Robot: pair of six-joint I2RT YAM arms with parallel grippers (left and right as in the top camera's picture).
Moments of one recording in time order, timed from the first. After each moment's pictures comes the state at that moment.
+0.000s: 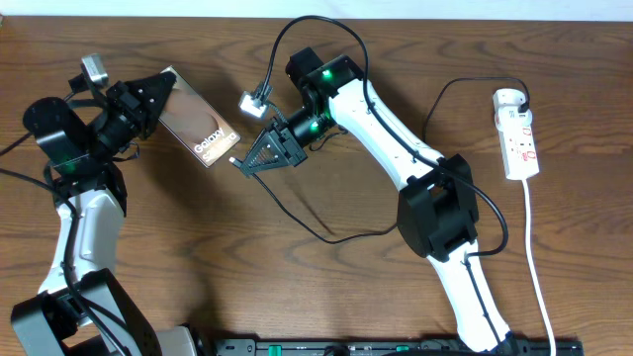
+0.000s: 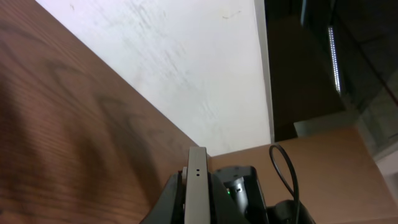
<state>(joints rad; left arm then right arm) 0.40 1.51 0.88 0.50 1.03 -1.12 0.60 2.42 2.24 -1.34 -1.37 -0.64</state>
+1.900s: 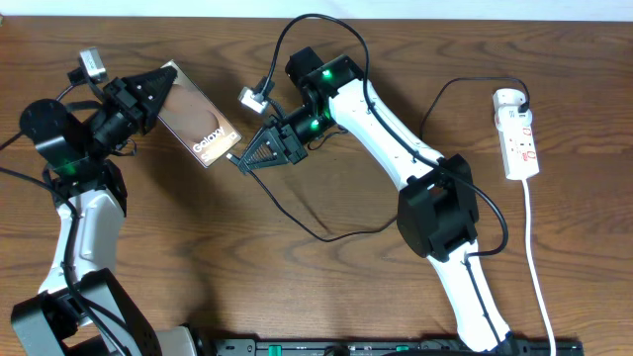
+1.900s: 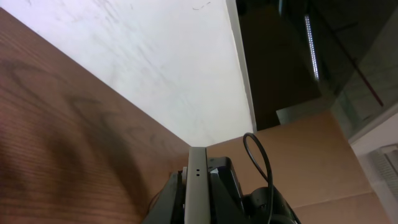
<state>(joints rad) 0.40 1.51 0.88 0.64 1.10 -1.22 0.60 2.42 2.24 -1.34 -1.47 -0.64</state>
